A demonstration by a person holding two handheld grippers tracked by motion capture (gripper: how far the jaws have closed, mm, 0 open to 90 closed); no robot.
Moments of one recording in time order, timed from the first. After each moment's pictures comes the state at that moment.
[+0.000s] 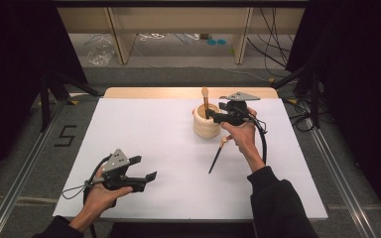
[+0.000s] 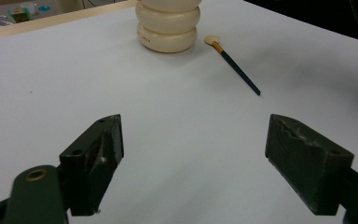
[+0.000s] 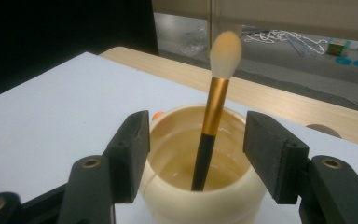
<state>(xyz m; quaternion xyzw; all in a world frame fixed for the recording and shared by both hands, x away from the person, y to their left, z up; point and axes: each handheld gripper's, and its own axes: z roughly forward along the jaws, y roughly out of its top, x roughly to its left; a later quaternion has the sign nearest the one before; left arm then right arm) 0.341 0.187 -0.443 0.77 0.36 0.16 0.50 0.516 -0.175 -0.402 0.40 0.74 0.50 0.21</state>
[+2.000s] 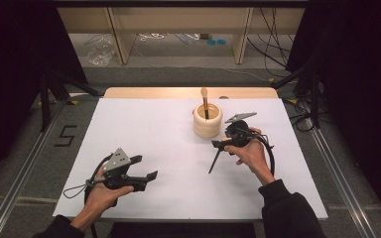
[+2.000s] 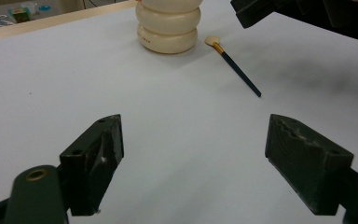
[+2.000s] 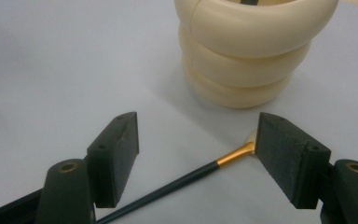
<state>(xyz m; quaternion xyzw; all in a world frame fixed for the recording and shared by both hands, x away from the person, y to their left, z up) 0.343 0.184 -0.442 0.77 0.36 0.15 0.50 0.468 -0.183 -0.428 0.39 0.83 0.36 0.14</state>
